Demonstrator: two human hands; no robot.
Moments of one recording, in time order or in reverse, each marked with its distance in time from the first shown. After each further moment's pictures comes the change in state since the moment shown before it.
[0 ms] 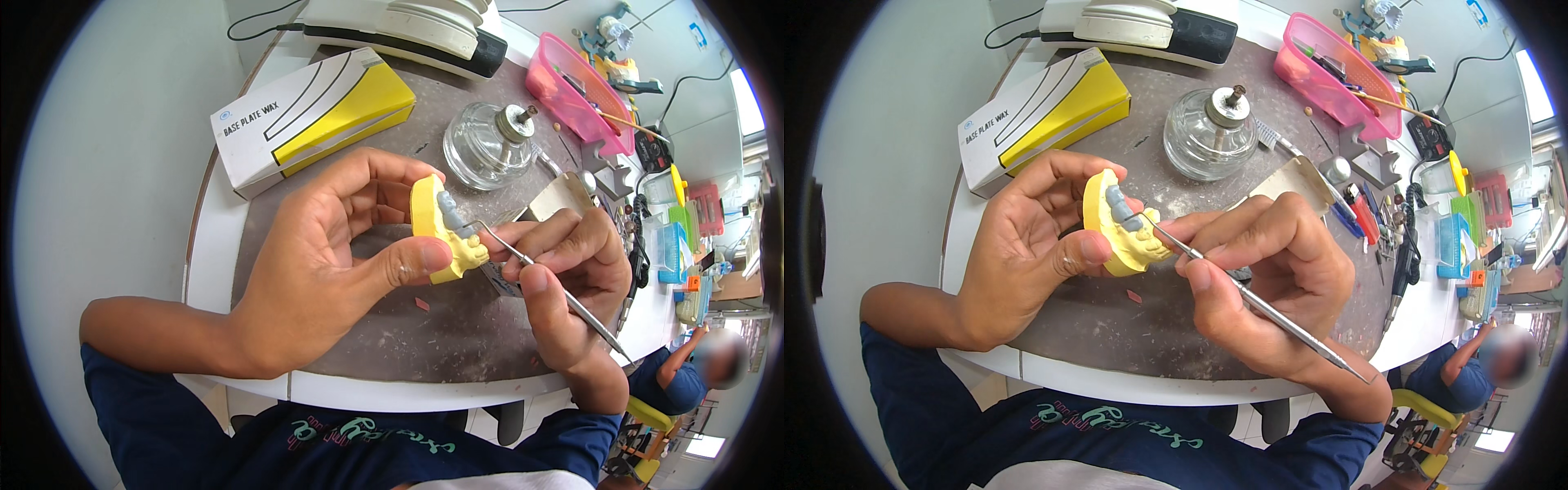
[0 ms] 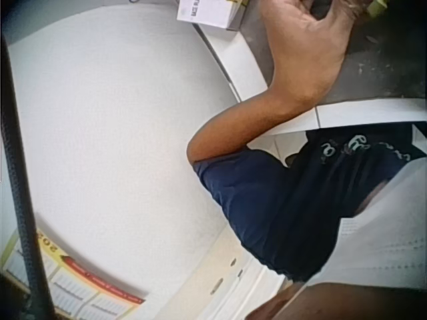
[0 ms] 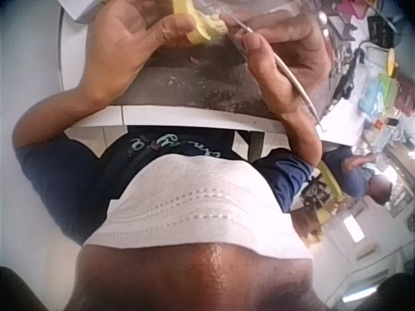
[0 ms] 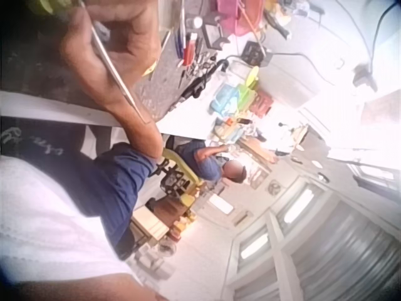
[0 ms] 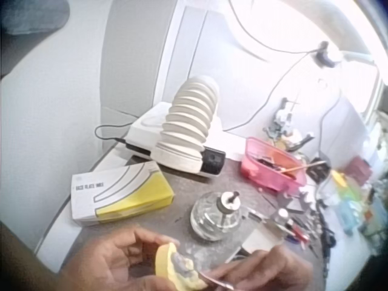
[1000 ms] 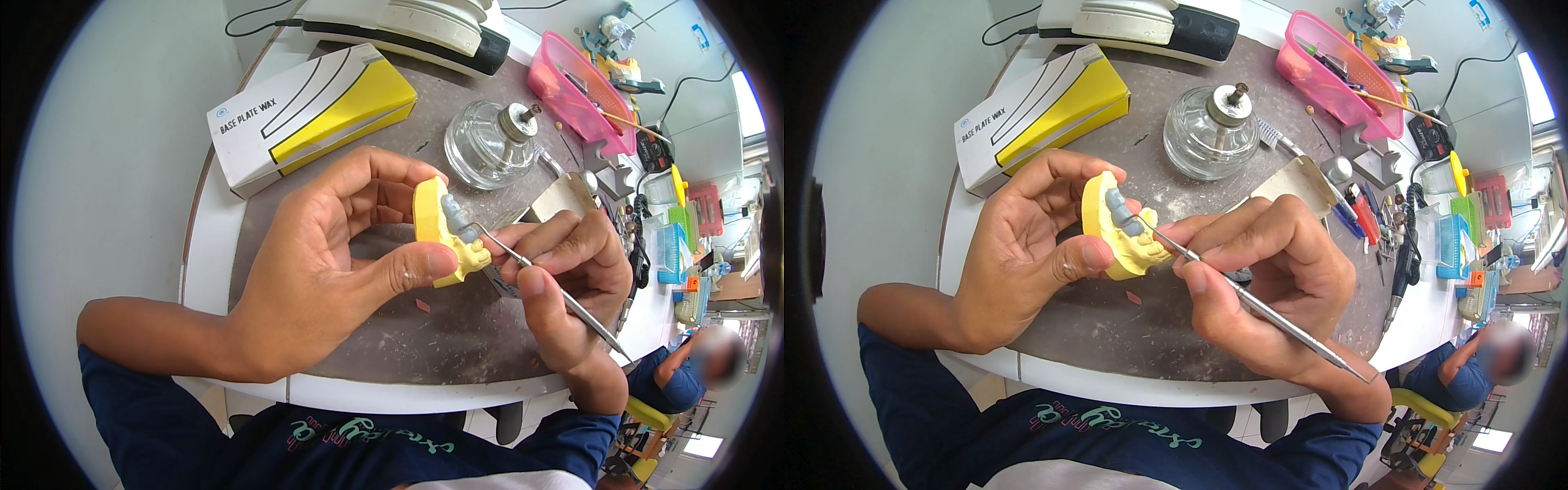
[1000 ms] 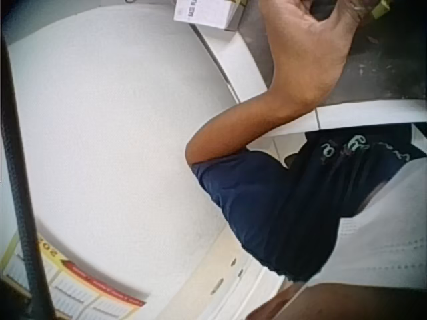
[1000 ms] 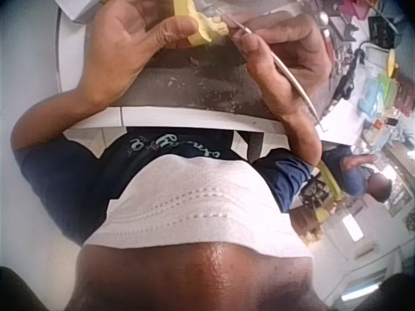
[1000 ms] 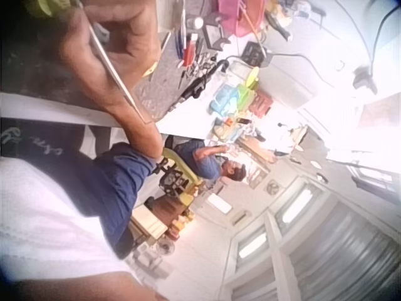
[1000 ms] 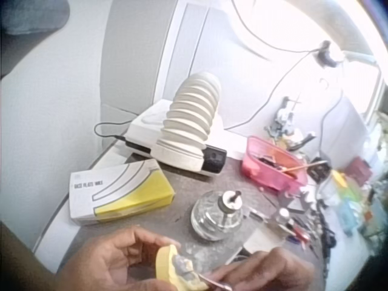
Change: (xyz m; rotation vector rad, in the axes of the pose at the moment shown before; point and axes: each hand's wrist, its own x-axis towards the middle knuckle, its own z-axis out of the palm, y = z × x) left_hand 0.000 -0.001 -0.001 -0.032 -0.004 -0.021; right_hand -0.001 0.004 -0.002 -0.049 -0.029 -0.007
